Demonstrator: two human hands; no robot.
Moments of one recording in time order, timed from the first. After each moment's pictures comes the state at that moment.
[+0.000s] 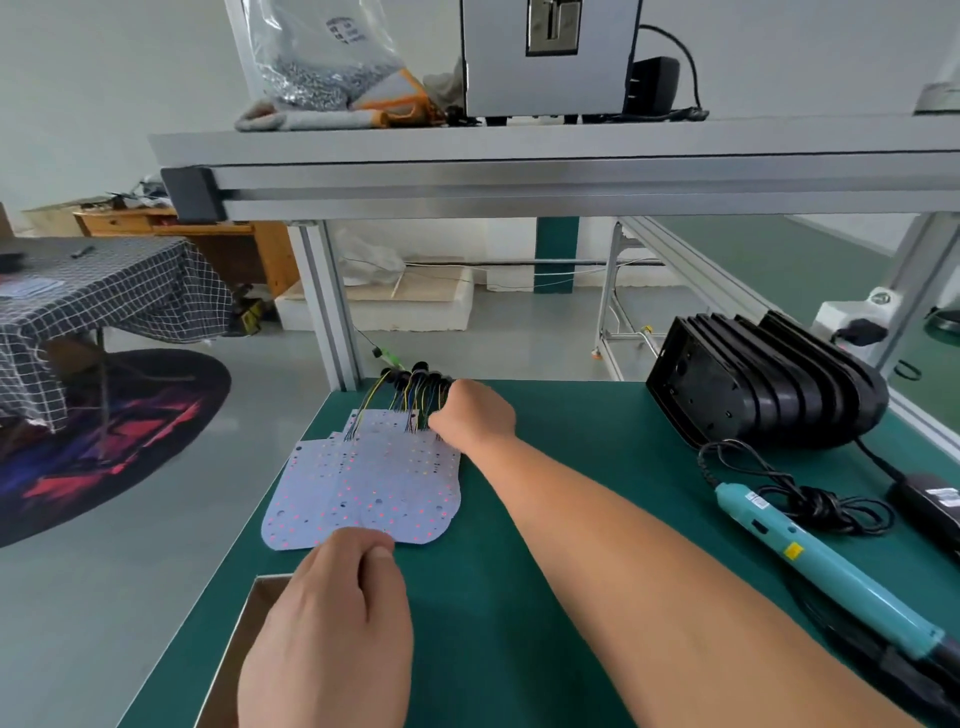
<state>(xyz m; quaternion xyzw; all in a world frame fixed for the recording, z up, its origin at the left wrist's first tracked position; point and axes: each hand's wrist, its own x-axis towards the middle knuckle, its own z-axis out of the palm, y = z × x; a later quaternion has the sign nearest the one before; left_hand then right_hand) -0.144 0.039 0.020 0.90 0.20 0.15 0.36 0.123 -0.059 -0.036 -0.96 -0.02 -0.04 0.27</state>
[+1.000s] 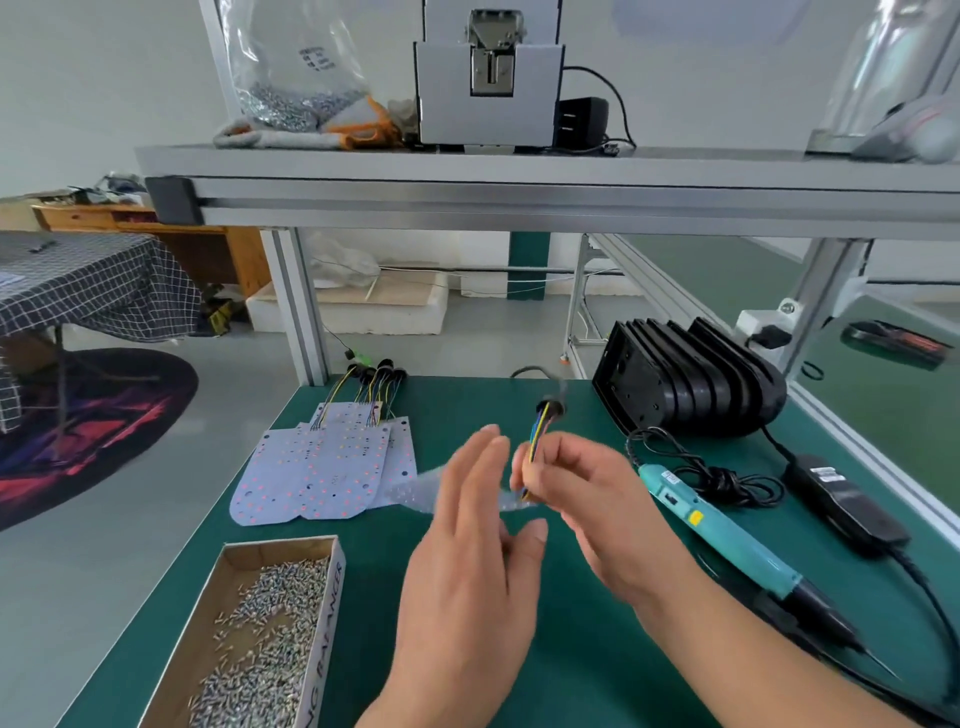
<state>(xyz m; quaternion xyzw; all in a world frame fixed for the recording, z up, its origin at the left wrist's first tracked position) -0.153 -0.046 0.005 0.84 -0.20 0.26 0.44 -0.096 -0.205 0.002 -0.67 -0.16 -0.02 0.72</state>
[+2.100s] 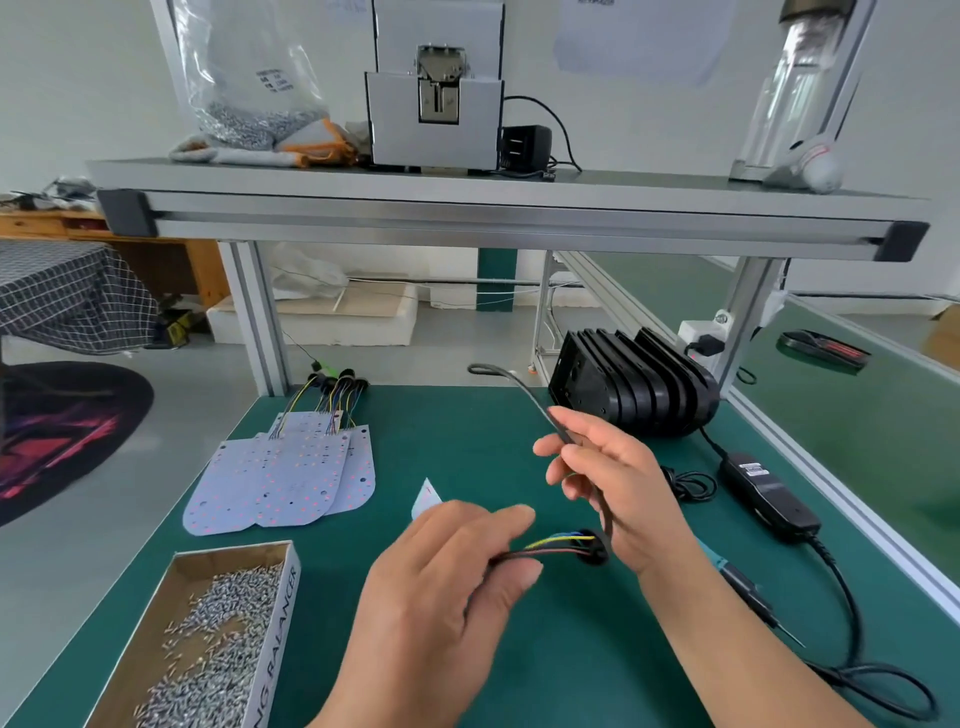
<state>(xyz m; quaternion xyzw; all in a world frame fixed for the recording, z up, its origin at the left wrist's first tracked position) -0.168 -0.050 0.004 0.76 -0.32 0.38 0.42 -0.090 -0.272 0.000 -0.64 -0.03 -0.09 0.76</state>
